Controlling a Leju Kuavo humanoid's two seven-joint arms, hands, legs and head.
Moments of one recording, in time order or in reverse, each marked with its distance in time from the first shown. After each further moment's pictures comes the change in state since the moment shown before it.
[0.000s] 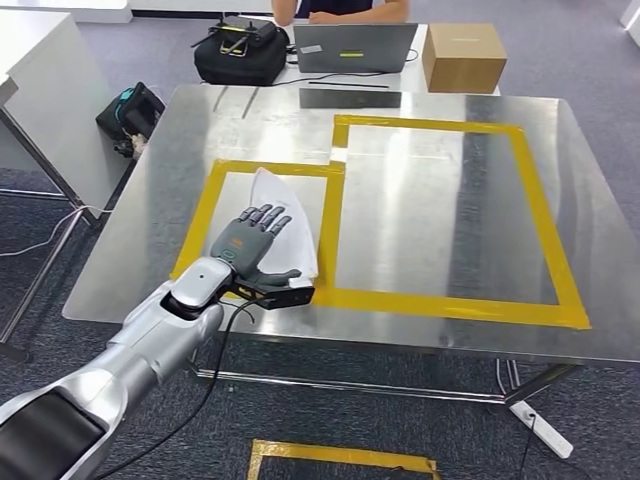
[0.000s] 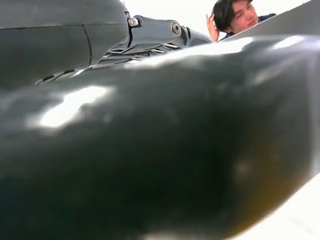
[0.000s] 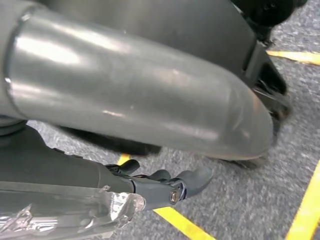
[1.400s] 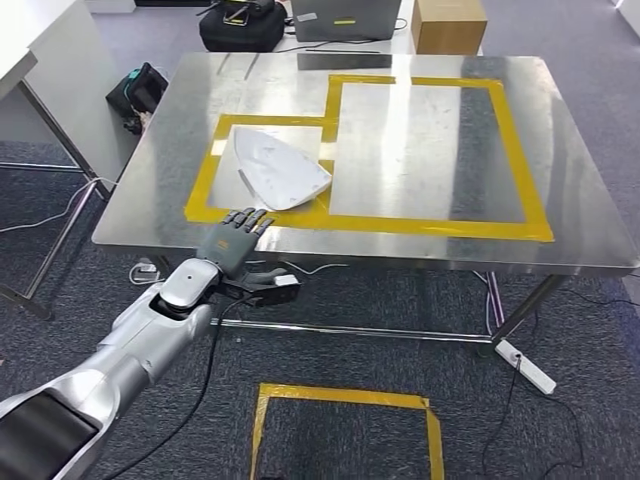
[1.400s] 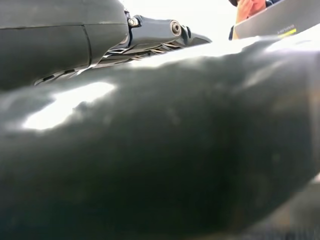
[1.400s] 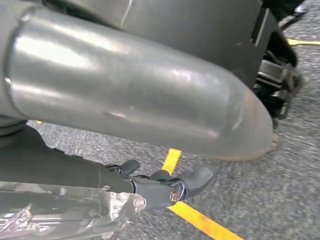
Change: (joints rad) left arm 0.009 0.038 0.039 0.033 -0.012 -0.001 0.026; right arm 0.005 -0.003 0.000 0.000 -0.007 -0.011 0.001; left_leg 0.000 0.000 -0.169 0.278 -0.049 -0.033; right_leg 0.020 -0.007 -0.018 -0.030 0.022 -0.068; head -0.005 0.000
